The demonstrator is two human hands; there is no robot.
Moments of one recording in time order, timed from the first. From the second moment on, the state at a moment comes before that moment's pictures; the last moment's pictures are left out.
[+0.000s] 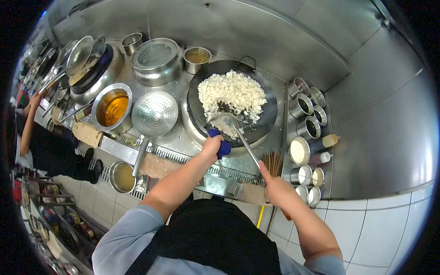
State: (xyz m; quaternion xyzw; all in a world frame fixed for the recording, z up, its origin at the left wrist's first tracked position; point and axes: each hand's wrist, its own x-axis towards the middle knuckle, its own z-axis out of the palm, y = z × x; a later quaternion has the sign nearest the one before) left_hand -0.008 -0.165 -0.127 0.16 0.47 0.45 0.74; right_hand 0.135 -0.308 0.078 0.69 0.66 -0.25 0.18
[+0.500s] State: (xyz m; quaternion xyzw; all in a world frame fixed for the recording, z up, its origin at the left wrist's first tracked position) left_hand -0.013 -0.165 -0.125 0.20 0.47 0.45 0.74; right_hand 0.144 -0.295 0.053 0.66 0.68 -0.27 0.14
